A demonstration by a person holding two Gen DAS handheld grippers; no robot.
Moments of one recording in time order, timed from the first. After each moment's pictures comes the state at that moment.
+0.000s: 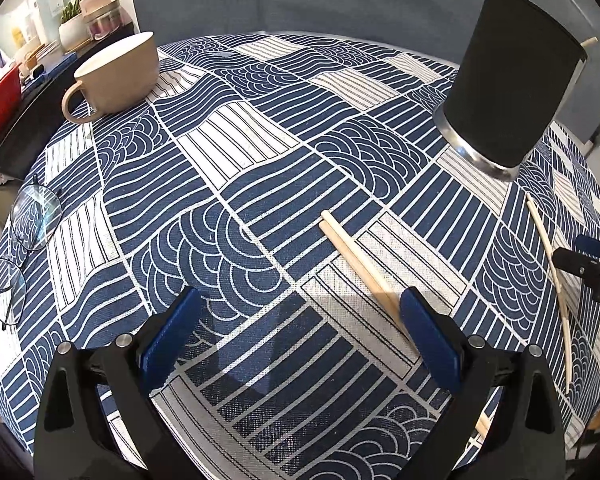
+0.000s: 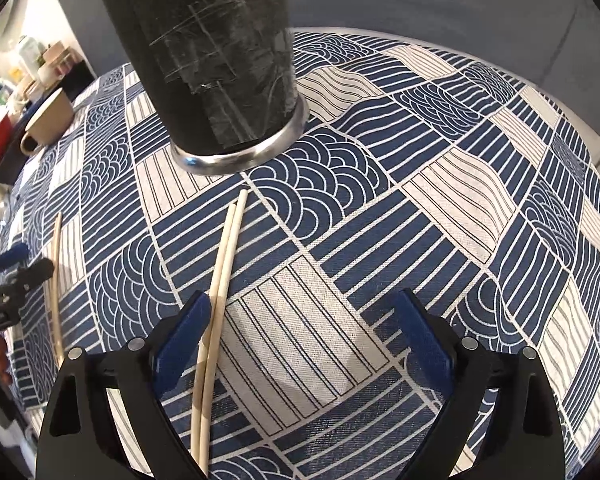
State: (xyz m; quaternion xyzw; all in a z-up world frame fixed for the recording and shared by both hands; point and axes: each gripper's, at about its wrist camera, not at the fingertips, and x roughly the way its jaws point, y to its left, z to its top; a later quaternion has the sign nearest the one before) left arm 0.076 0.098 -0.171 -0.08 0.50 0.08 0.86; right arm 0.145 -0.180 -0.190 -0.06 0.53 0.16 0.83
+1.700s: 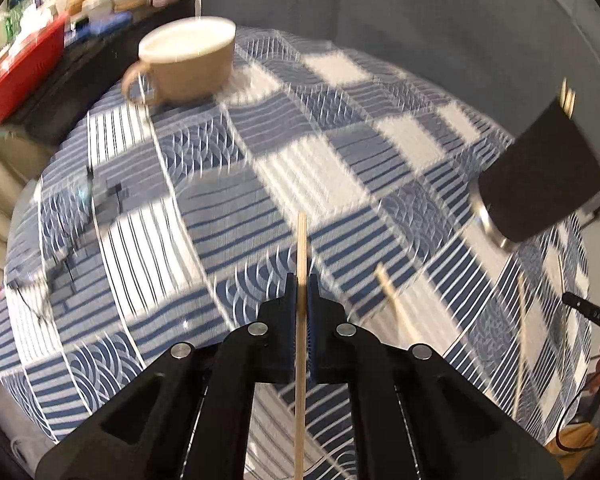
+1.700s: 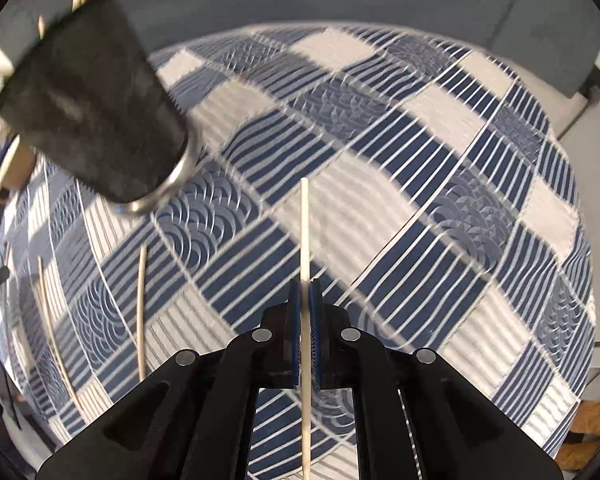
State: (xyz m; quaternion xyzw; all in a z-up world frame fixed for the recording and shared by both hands) left arm 0.082 0.169 -0.123 -0.18 0.50 0.11 0.84; right arm 0.198 -0.249 -0.152 -0.02 0.58 0.10 0.81
